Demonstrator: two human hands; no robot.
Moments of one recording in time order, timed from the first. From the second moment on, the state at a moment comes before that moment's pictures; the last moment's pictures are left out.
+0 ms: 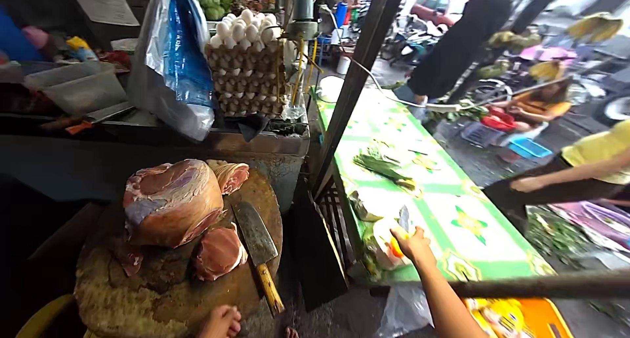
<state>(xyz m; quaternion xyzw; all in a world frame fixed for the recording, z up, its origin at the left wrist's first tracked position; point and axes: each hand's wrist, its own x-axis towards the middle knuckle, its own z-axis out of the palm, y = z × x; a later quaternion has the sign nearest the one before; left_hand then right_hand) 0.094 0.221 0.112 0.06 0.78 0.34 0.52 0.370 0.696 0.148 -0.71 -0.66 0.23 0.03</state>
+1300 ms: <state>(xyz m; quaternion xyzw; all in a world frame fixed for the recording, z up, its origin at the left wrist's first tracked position) 0.000 0.434 0.085 -0.11 0.85 0.41 0.32 0.434 0.531 0.124 -0.39 -0.35 0.80 0.29</state>
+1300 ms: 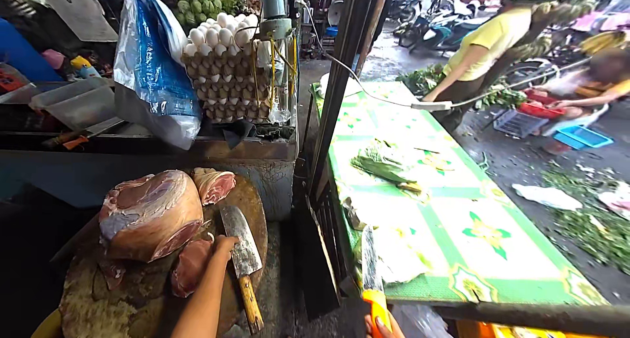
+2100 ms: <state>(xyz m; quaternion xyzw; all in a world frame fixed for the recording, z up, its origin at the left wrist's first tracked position) 0.088 0.341 0.183 -0.02 0.71 0.70 -0.07 0.268 0.471 0.095 -0.33 -0.67 0.66 -0.01</state>
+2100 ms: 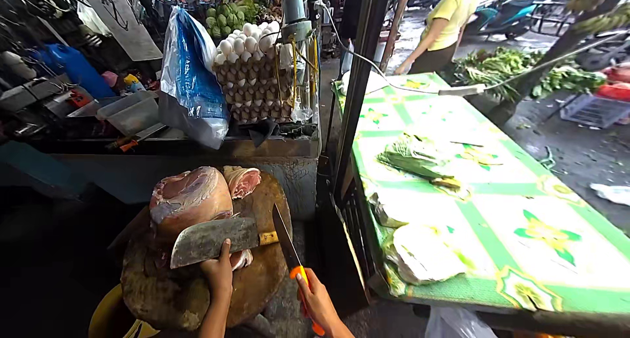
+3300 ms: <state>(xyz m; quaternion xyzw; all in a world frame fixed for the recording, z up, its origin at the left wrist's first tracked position) 0.113 0.318 0.169 -0.06 0.69 0.71 -0.08 0.223 0.488 0.076 -0.37 -0.74 0.56 -0.09</state>
